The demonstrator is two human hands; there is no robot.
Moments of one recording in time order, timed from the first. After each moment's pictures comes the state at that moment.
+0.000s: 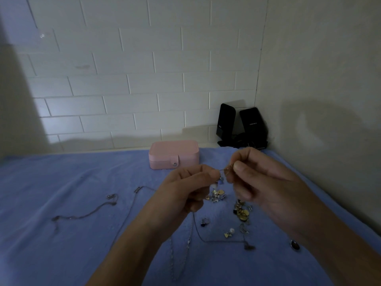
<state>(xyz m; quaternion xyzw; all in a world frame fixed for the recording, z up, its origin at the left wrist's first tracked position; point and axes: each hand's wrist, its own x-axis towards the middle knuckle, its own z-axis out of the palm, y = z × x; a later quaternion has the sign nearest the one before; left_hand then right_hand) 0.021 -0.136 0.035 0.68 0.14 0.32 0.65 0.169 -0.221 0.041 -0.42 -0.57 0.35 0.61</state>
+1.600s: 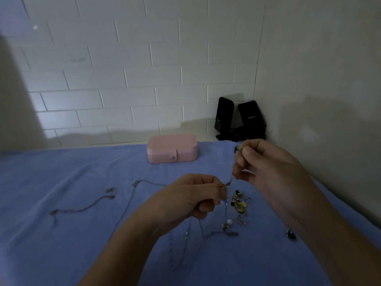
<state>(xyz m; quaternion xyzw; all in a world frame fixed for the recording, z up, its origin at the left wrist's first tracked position) 0.026 -0.131 0.025 0.73 0.15 0.16 0.65 0.169 -0.217 0.045 -0.48 -0.45 0.33 0.68</state>
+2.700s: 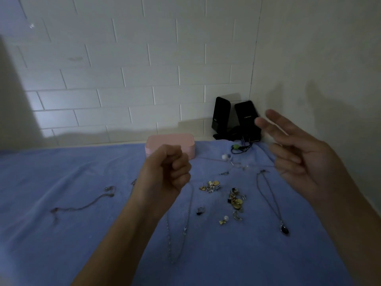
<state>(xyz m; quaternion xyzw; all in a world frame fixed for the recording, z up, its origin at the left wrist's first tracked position) 0.019 -0.114 0.030 0.45 0.11 0.41 0.79 0.225 -0.225 0.056 -0.31 -0.39 0.45 0.74</state>
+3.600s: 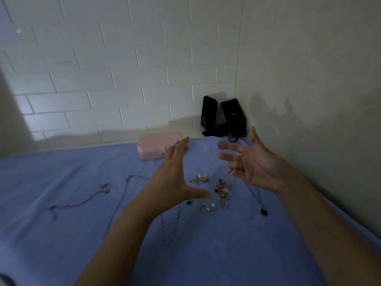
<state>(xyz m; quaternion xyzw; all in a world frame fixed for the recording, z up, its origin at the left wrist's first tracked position) 0.029 -0.121 0.010 0.90 0.27 0.28 0.20 0.234 -0.205 0.024 -0.38 -0.34 0.60 0.61</state>
